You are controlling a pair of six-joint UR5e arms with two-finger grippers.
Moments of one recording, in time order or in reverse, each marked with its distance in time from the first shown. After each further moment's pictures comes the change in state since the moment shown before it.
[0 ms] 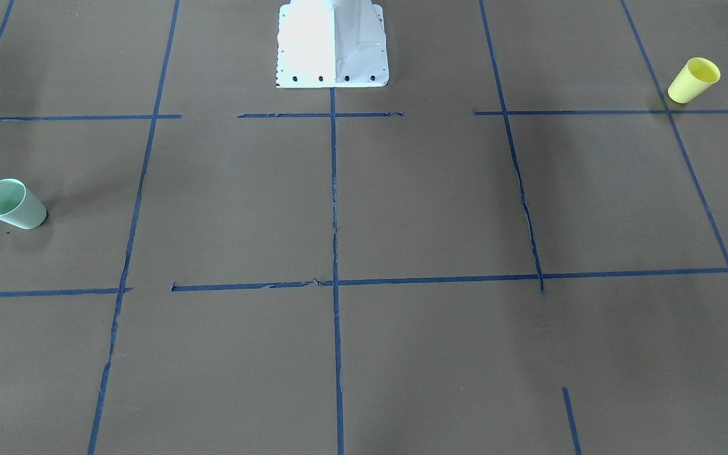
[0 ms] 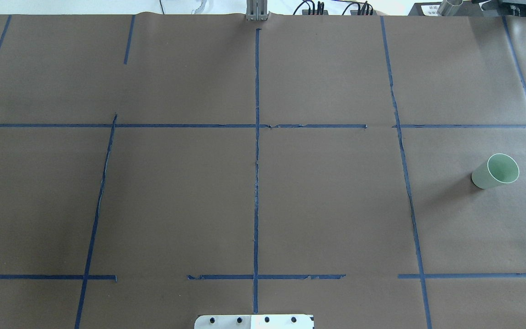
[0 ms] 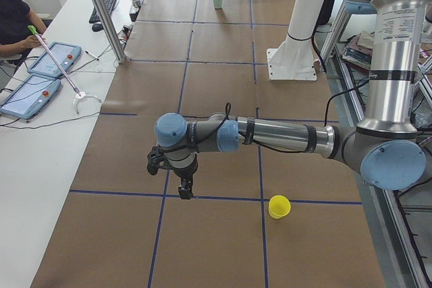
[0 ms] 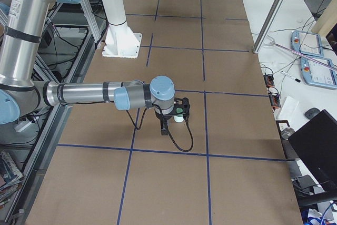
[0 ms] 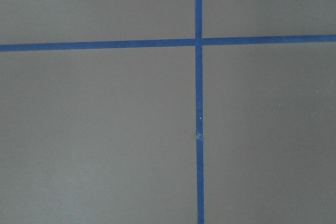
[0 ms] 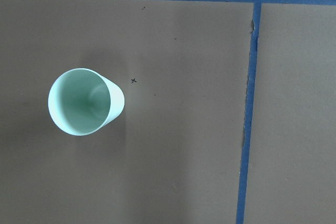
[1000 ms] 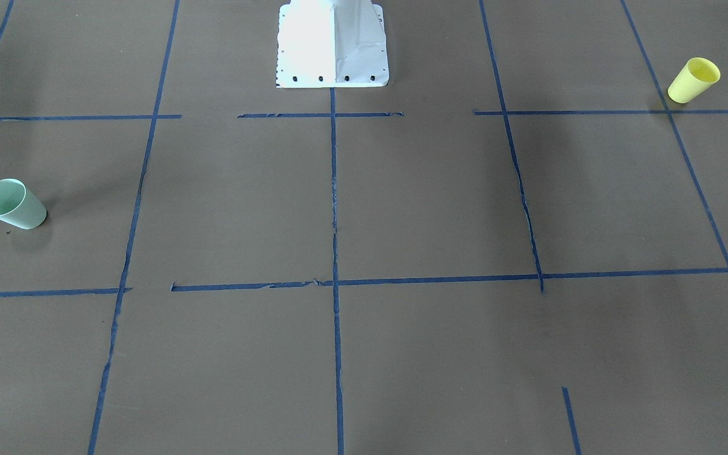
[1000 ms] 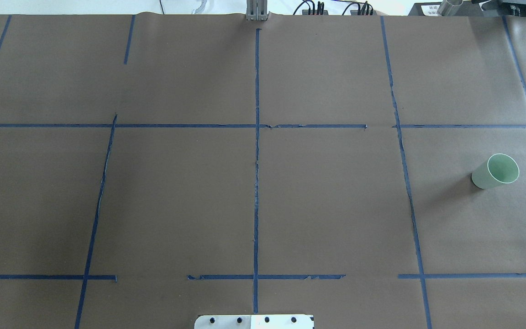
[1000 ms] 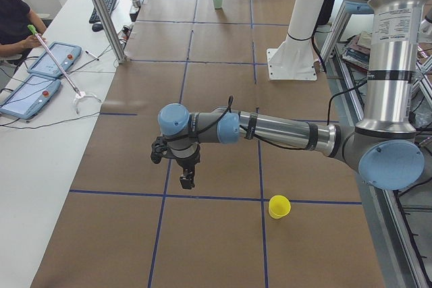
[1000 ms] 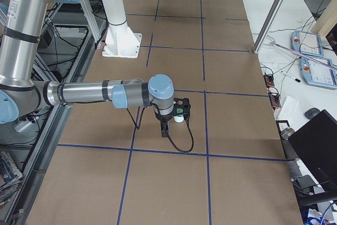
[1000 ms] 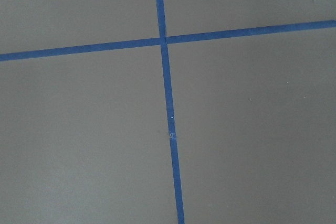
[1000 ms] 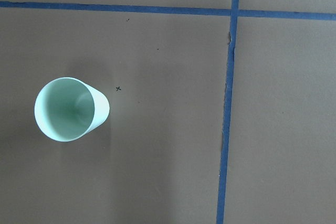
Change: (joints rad) left arm 0.050 0.018 -0.064 0.000 -0.007 -0.002; right arm 0.043 0.003 0.015 -0.027 -0.038 -0.026
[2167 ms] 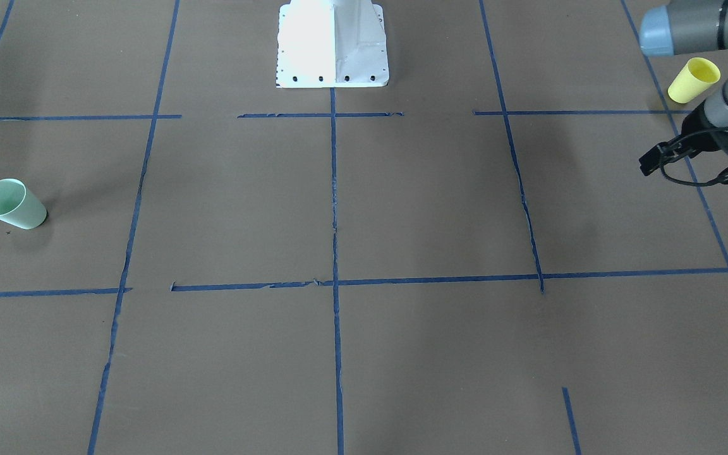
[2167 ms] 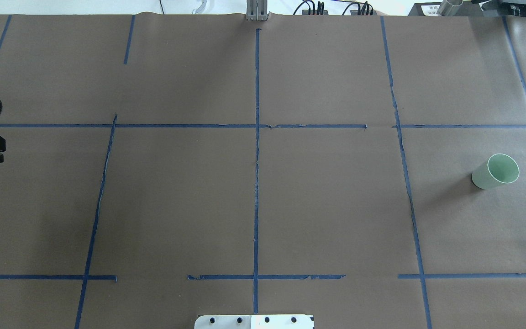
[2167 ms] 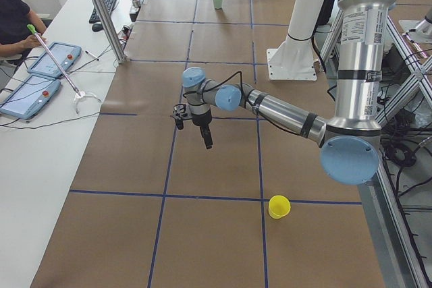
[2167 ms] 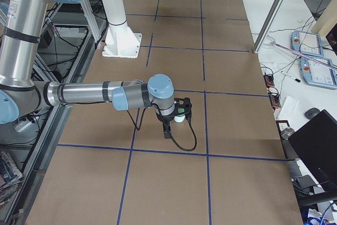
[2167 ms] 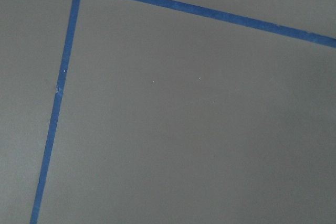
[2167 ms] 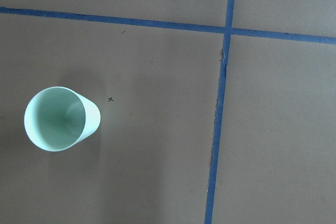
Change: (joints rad) left arm 0.497 -0.017 -0.168 -0.090 0.272 -1.080; right arm 0.000 0.002 -0.014 0.067 -0.036 -0.003
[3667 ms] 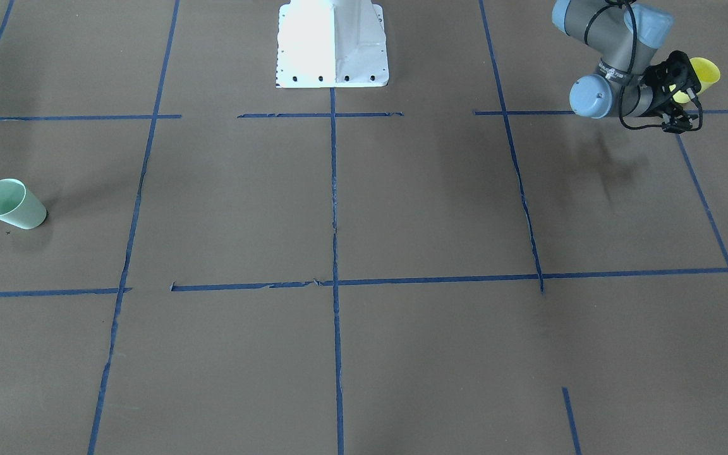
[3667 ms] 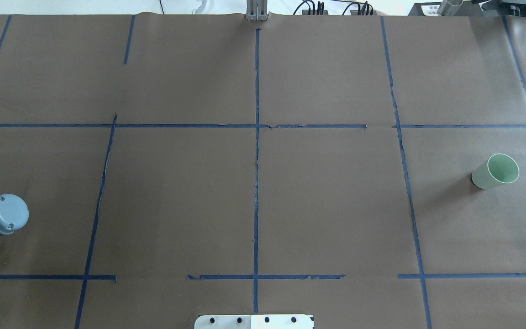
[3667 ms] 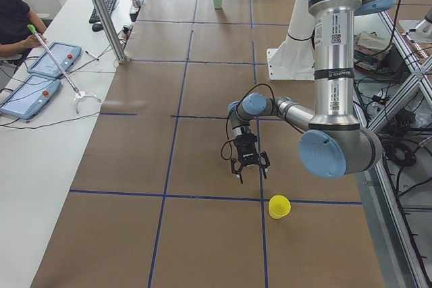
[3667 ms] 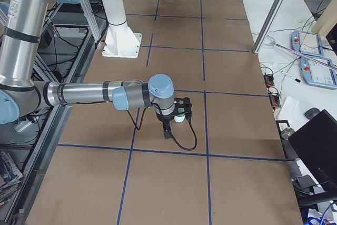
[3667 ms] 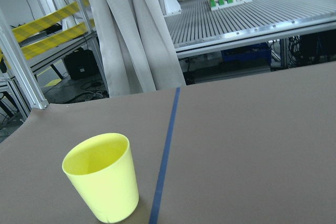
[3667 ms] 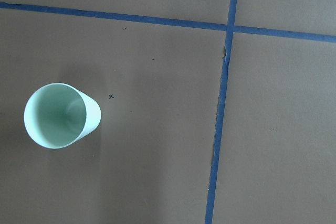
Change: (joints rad) left arm 0.515 0.108 0.071 0.626 0.491 -1.668; right arm -0.010 -0.001 0.000 -0.003 -0.002 -0.003
